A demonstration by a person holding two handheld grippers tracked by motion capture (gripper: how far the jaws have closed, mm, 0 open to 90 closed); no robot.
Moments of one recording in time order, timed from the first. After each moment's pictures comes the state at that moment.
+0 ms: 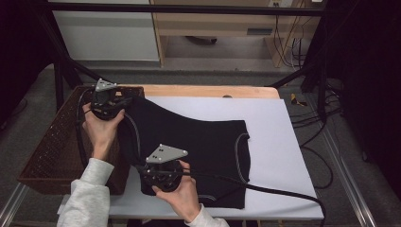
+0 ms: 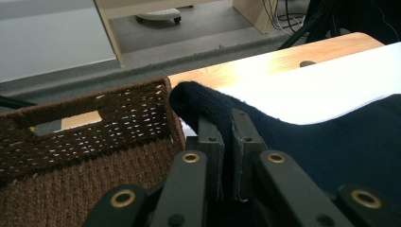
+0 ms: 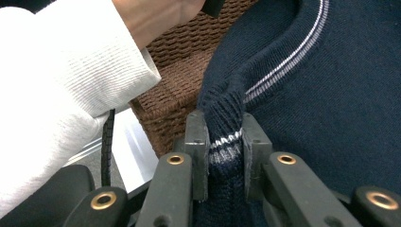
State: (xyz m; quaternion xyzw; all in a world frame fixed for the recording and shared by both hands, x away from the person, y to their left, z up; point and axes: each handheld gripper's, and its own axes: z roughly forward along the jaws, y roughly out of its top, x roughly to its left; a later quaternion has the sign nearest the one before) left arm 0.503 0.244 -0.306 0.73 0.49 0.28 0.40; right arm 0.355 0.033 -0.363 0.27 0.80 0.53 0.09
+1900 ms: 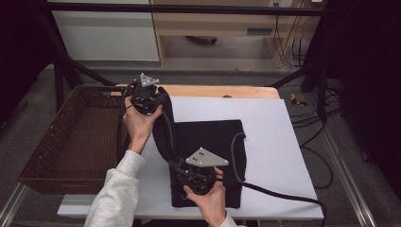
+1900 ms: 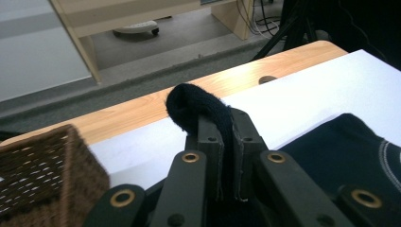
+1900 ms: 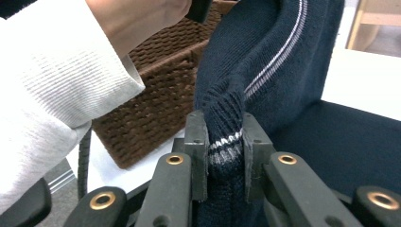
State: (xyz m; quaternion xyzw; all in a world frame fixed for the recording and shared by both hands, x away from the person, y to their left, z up) left arm 0.525 0.135 -0.309 0.75 0.45 0.28 0.41; right arm 0.348 -0.046 -0.381 0.35 0.74 0.55 0.15
